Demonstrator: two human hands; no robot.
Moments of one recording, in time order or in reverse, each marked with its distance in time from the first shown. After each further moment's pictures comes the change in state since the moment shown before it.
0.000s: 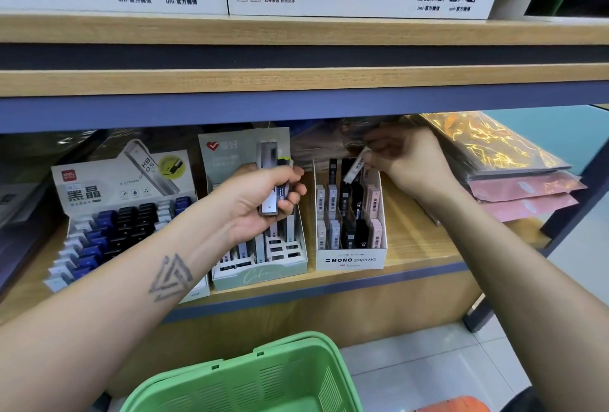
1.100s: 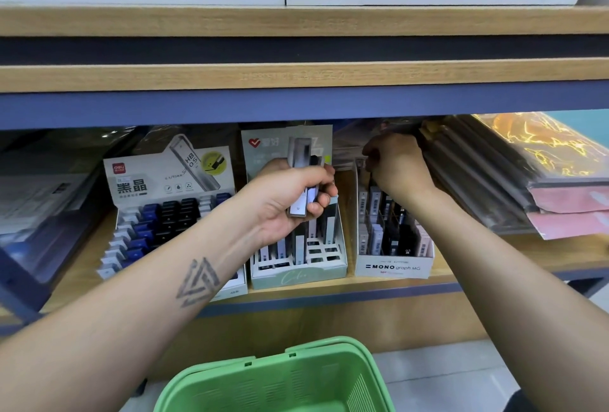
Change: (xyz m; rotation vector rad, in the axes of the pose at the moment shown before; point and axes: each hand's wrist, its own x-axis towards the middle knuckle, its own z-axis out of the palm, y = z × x) left_hand -0.003 0.007 -0.022 0.049 -0.026 0.044; right_hand 0.041 0.008 0.089 -0.559 -0.006 -0.037
